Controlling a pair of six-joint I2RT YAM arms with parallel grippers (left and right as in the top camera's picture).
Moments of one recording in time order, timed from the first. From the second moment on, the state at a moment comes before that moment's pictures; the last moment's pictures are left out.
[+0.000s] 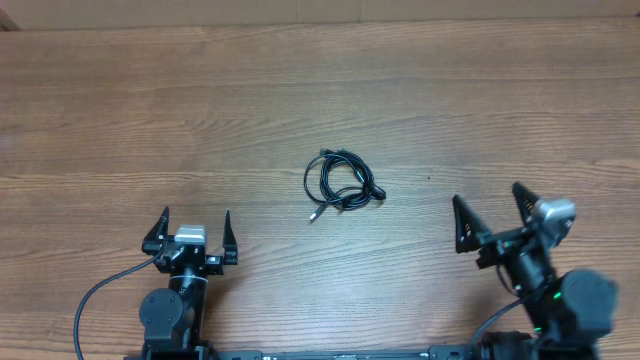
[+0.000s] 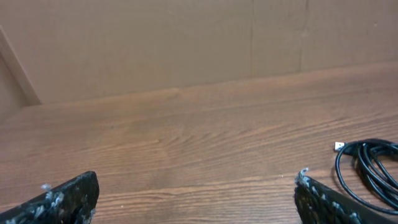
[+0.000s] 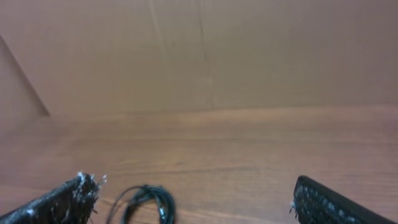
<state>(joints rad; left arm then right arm) 0.00 0.02 0.01 -0.08 0.02 0.11 -0.03 0.30 0.51 -0.34 -0.33 0.17</state>
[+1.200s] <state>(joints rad) 0.00 1.33 1.41 -1.18 0.43 -0.06 0.38 0.97 0.99 -0.82 -0.43 0.19</state>
